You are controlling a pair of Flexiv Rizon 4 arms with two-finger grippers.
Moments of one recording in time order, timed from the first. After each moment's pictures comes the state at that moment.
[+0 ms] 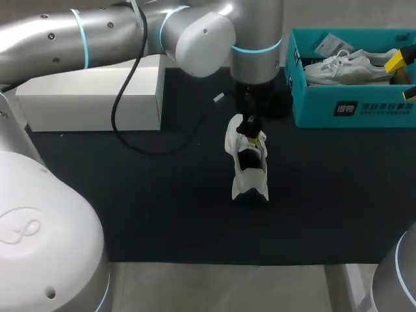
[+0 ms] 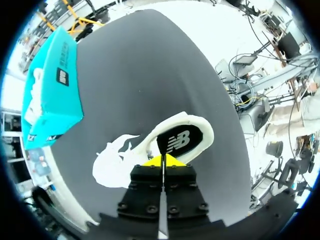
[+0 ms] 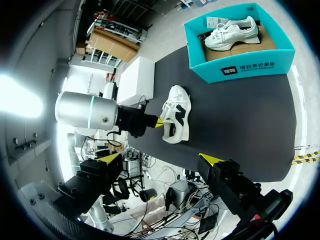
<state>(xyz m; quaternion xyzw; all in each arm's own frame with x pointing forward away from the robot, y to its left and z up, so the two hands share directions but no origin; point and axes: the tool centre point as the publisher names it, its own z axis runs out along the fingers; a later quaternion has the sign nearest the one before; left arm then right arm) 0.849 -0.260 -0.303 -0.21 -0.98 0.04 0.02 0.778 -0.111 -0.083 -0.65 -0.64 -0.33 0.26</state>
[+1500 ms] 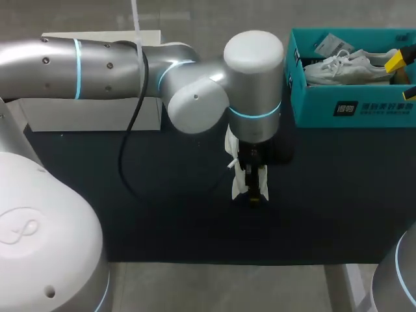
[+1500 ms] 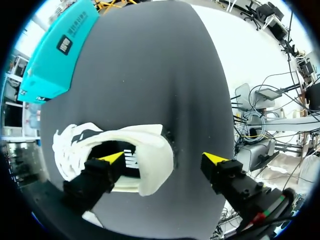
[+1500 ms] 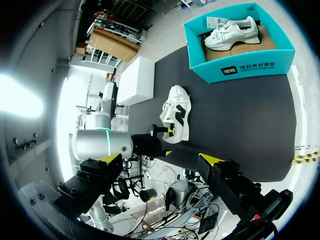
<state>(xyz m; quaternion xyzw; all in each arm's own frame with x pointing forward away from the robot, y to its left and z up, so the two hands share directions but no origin) 0.766 -0.260 -0.366 -0.04 -1.00 0.05 -0.01 0.778 -0.111 -0.083 -0.65 -0.64 -0.33 0.26</state>
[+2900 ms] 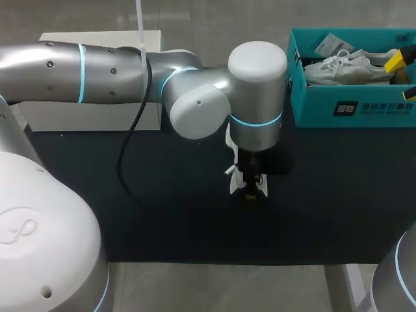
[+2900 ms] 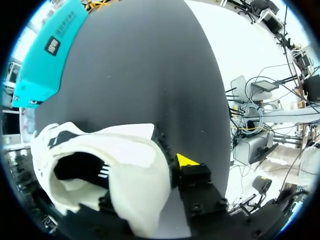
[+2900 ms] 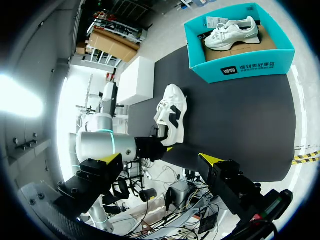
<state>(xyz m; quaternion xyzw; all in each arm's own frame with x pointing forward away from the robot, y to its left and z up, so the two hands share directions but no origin) 0.750 -0.252 -0.372 -0.07 -1.00 0.02 0.00 0.778 -0.111 -0.083 -0.65 -0.64 -0.33 0.26</state>
